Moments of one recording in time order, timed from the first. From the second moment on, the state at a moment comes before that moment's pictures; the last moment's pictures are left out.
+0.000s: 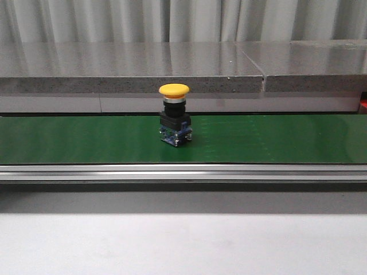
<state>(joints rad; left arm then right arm) -0.12 0.27 -0.43 0.06 0.57 -0.10 -0.37 1.67 -1.34 0.15 0.68 -0.05</state>
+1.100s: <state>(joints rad) -0.12 0.27 -0.43 0.06 0.57 -0.10 -0.48 1.96 -1.34 0.20 0.44 -0.04</state>
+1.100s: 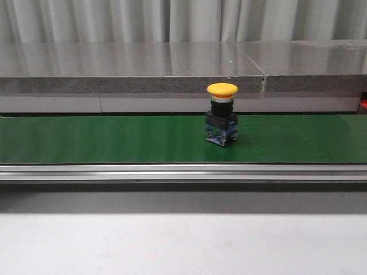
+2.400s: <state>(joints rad) -0.12 0.27 -0.43 0.06 0.57 -0.10 -0.28 1.34 -1.10 0.20 0.77 -0.06</state>
